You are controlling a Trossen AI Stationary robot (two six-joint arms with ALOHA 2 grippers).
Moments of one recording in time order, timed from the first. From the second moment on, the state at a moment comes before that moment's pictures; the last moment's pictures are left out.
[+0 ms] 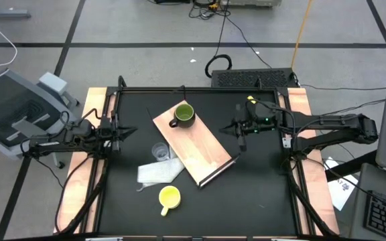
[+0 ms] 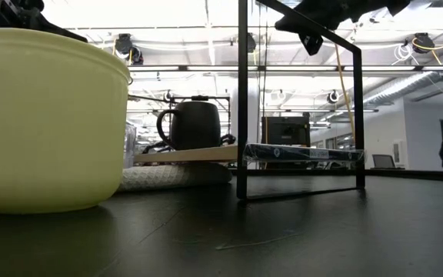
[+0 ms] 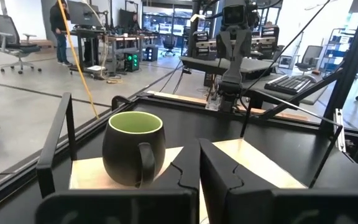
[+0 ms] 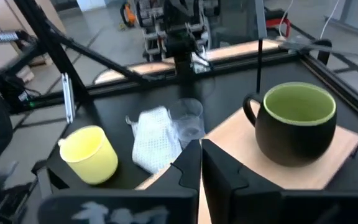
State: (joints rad) left arm 0.03 0.01 0.27 -0.28 -0.16 -0.11; right arm -0.13 1.04 0.78 -0.05 -0.18 0.17
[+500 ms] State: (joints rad) left arm 0.03 0.01 0.27 -0.28 -0.16 -0.11; right arm -0.13 1.04 0.75 -0.02 -0.18 0.20
